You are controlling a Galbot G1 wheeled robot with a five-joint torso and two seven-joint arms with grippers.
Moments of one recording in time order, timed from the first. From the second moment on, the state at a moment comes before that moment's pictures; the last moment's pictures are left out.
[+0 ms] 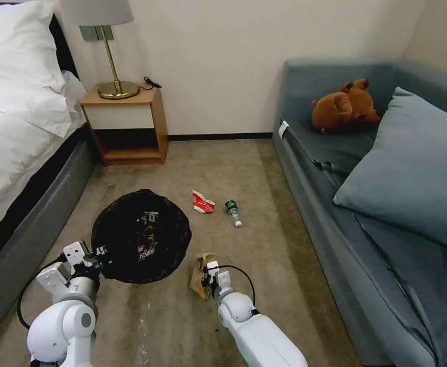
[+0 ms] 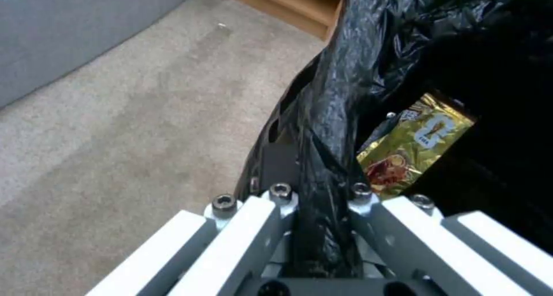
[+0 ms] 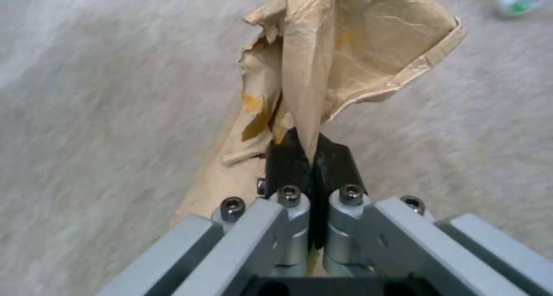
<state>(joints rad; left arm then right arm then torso) 1.39 -1.57 -0.87 -2.10 -0.45 0.58 -0.12 -0.91 1.61 -0.01 1.03 0.21 -0.17 0.13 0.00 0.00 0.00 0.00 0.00</state>
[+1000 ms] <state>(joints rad) 1.37 -1.56 -0.86 -2.01 -0.47 0.55 -0.11 -0.91 1.49 0.03 1.60 0.44 -0.13 0.34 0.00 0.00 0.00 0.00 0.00</state>
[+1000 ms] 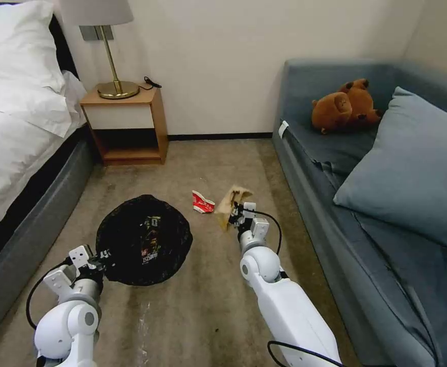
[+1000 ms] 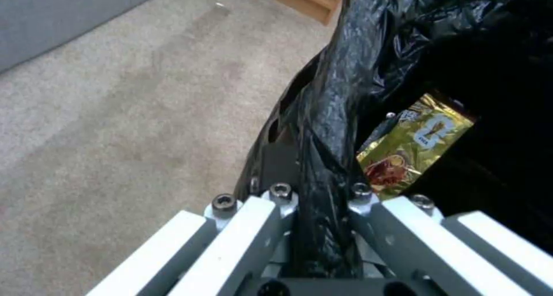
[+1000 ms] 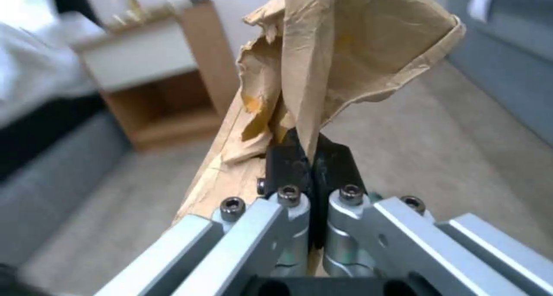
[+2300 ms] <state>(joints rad) 1.37 -1.61 -0.85 -2.05 -0.50 0.64 -0.21 -0.85 1.51 -0.39 1.55 0.30 0.04 0.27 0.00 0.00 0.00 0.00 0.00</state>
